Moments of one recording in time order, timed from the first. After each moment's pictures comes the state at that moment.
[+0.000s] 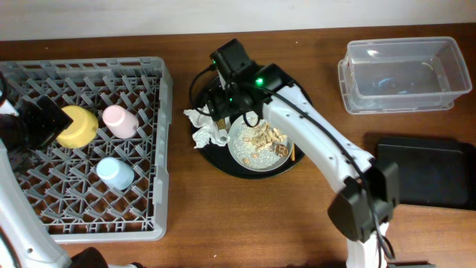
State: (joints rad) left arm 0.47 1.60 2.04 -1.68 0.07 -0.35; right arm 0.61 2.05 1.95 -0.95 0.01 0.23
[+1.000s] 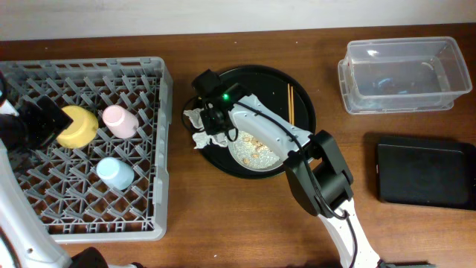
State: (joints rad) left arm 0.47 1.60 2.04 -1.68 0.07 -0.35; right arm 0.66 2.35 1.95 -0.83 0.03 0.35
